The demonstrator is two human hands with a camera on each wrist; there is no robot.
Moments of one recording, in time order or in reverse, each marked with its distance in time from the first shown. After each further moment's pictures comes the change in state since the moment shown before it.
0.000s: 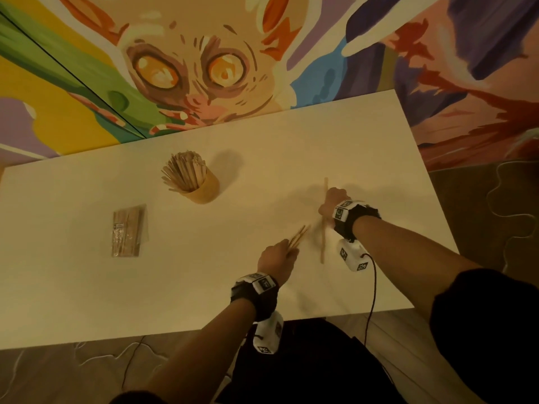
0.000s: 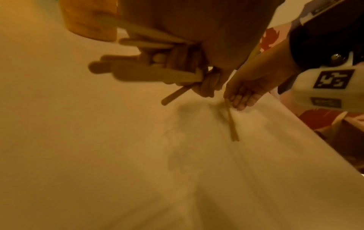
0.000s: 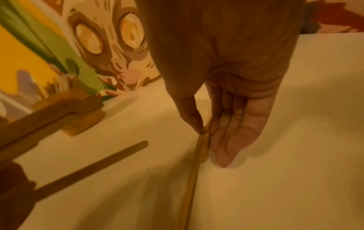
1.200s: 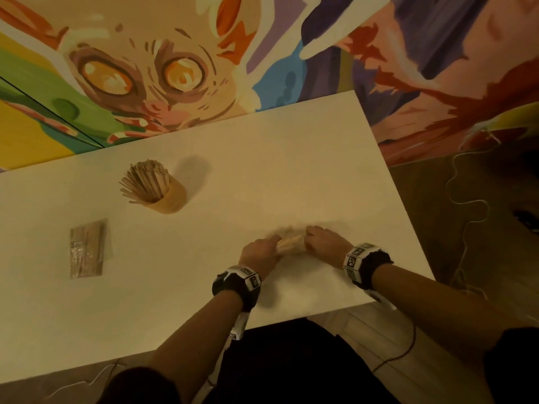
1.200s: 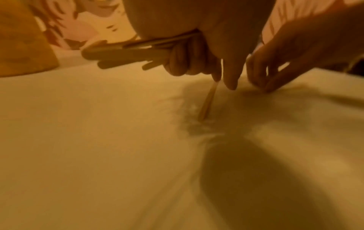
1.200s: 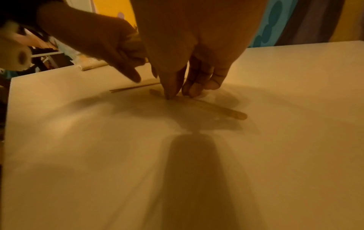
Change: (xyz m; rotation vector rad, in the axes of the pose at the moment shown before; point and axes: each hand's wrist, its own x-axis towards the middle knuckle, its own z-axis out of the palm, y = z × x) left_hand 0.032 0.015 0.011 0.312 -0.086 0.201; right_hand -0.052 0.093 0.053 -0.335 0.043 -0.639
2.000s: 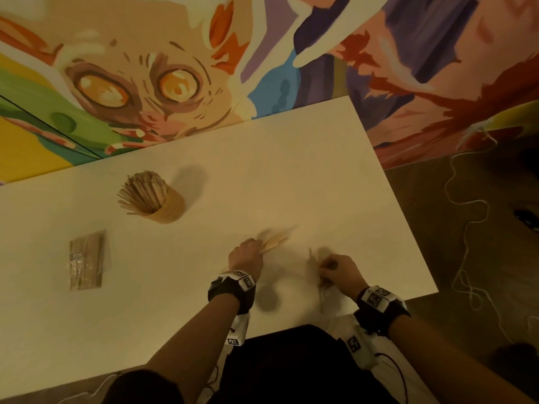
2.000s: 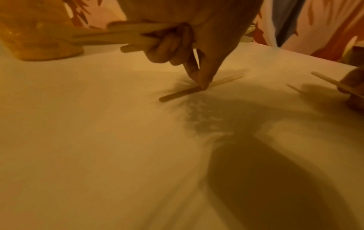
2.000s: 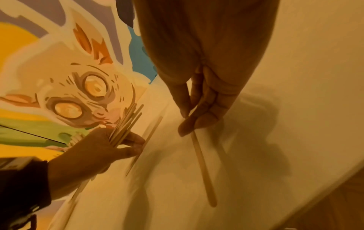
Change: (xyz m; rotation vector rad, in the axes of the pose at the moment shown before) left_hand 0.004 -0.008 -0.014 0.062 0.092 -0.193; right_hand -0.052 -0.012 0.030 1.152 0.210 0.638
